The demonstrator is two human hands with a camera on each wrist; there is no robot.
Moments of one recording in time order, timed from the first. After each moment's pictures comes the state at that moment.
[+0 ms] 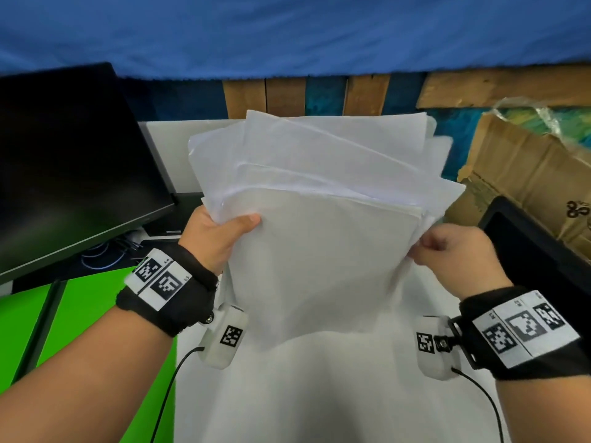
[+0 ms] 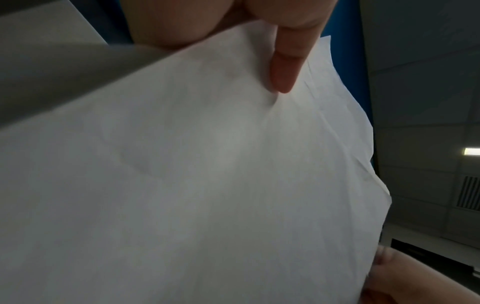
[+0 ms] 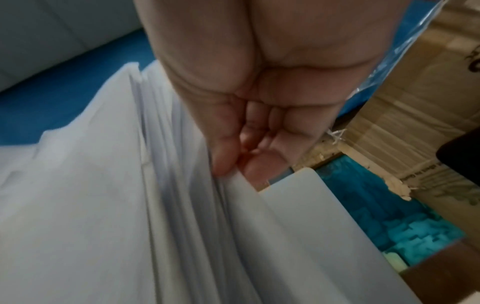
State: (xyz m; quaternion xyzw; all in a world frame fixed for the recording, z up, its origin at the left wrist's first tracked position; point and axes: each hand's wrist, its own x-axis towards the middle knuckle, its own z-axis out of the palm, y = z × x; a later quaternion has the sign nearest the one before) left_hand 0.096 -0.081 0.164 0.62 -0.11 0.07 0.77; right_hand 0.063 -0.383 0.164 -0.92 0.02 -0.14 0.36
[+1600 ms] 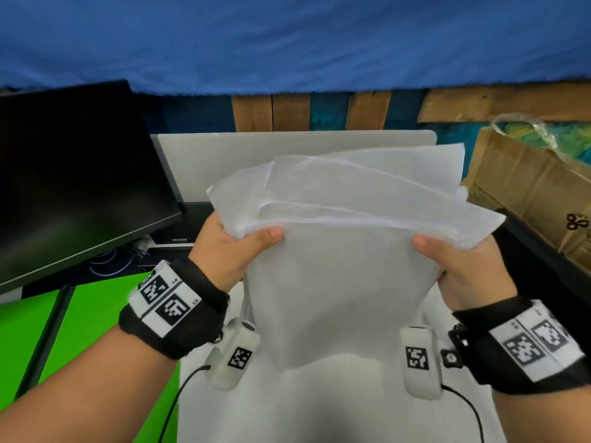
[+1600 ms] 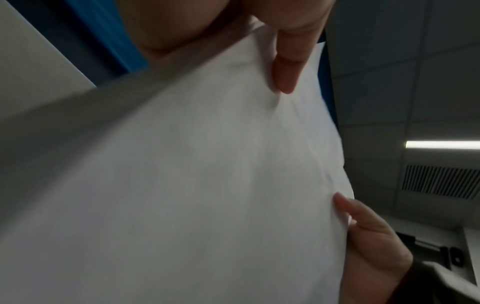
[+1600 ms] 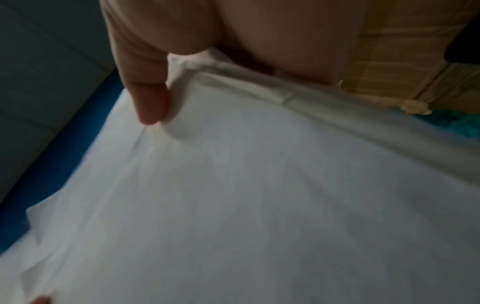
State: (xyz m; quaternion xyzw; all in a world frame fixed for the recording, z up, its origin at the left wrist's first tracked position) left_hand 0.072 -0.091 0.185 0.62 -0.19 0.08 0.75; right_hand 0.048 -0.361 0.182 -0.58 -0.12 -0.13 0.79
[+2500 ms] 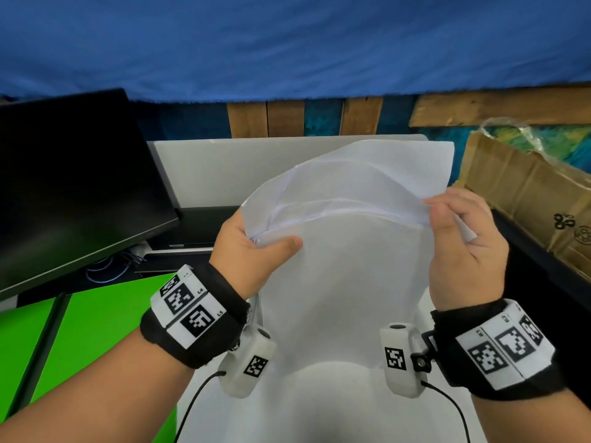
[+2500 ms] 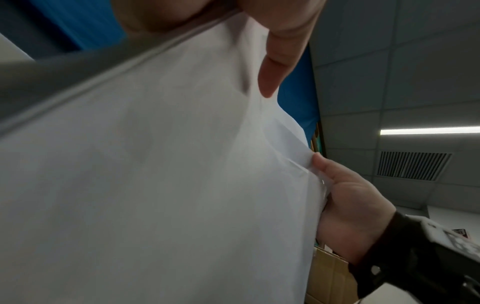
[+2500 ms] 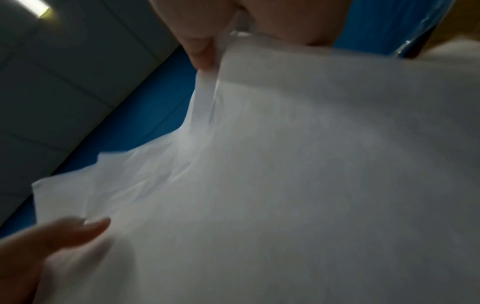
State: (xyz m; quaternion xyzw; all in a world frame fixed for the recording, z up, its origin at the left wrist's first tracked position) left_hand 0.060 -0.116 0.193 0.69 -0.16 0.12 0.70; right_hand 0.043 -0.343 0.192 -0.70 -0.09 -0.42 0.57
